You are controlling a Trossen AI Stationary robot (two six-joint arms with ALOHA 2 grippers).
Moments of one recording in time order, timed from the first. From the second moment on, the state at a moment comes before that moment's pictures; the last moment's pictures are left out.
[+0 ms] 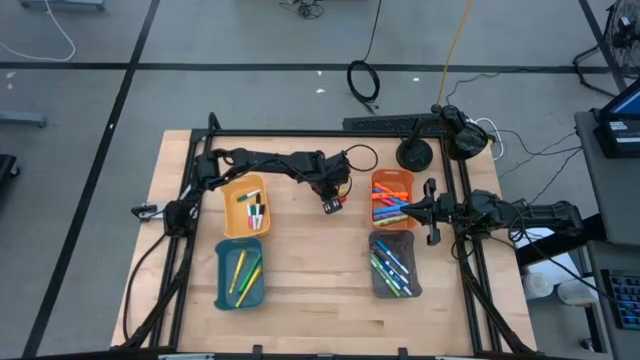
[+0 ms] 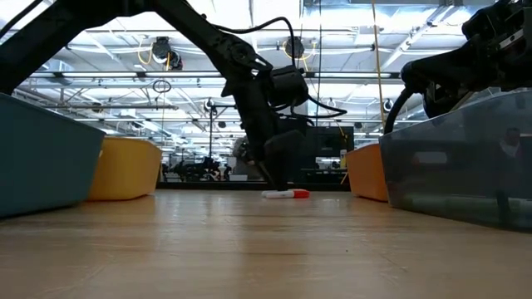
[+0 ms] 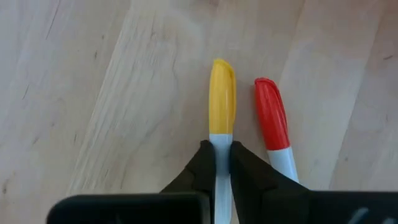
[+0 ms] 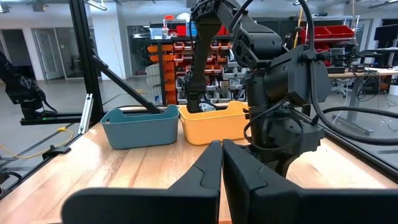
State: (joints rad) left arm 0.28 2.21 1.61 -0.60 0.06 -0.05; right arm 0.01 0.07 0.01 0.13 0.05 0.04
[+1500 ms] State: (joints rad) left arm 0.34 2.02 1.51 -0.84 -0.06 -0.58; right arm 0.01 0.07 0.01 0.13 0.05 0.04
